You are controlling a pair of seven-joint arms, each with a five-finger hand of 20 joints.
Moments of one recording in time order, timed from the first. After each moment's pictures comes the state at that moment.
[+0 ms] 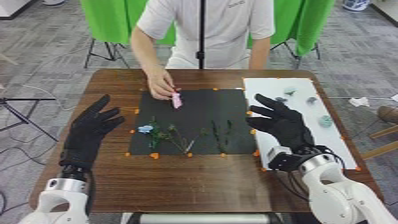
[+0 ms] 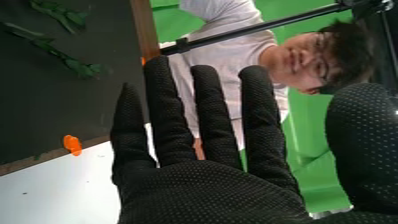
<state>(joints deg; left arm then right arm) 126.1 -56.9 -92.7 -124.6 46.8 13.4 15.1 -111.9 -61.6 87.5 -118.1 -51.0 0.8 5.0</state>
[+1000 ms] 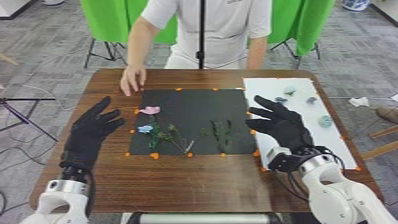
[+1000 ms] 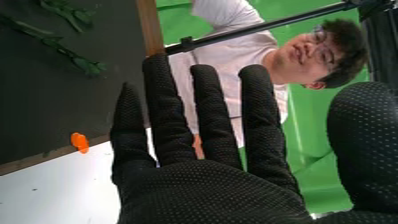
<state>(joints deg) 126.9 -57.2 -92.9 -125.0 47.5 13.4 14.3 -112.0 -61.6 87.5 -118.1 -51.1 0.9 5.9</state>
